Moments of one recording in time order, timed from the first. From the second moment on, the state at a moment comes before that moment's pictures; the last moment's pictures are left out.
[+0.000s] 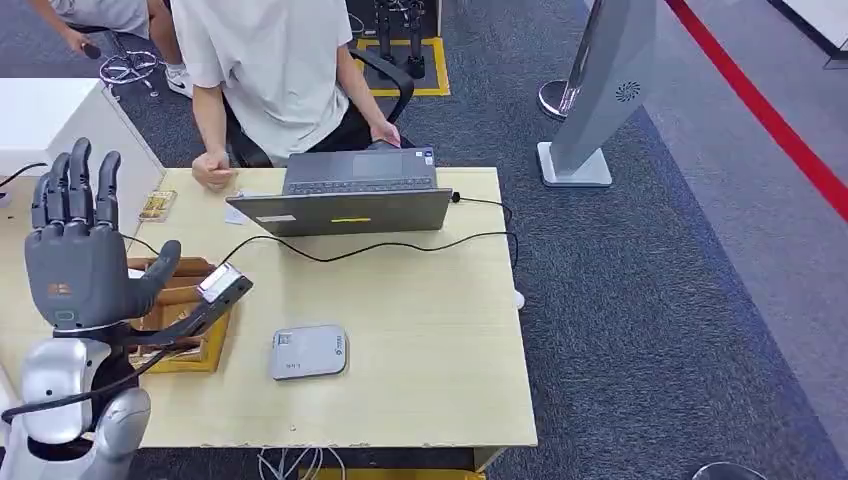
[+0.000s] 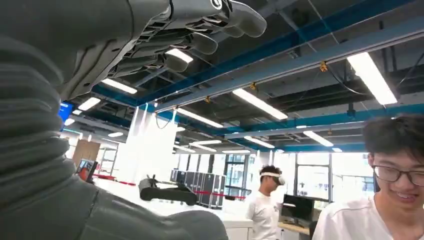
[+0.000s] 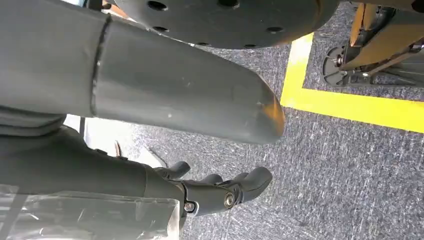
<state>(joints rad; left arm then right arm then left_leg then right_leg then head) -0.27 0.15 -0.36 -1.75 -1.39 0.23 0.16 -0.03 0.05 0.32 -0.15 -0.01 -0.30 0.15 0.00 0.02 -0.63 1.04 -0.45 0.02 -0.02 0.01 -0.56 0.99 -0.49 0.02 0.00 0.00</state>
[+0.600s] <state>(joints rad) -0.26 0.15 -0.36 -1.76 -1.39 0.23 0.16 -0.03 0.05 0.32 -0.15 -0.01 -0.30 0.15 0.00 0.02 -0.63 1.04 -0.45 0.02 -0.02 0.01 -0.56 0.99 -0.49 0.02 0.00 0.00</state>
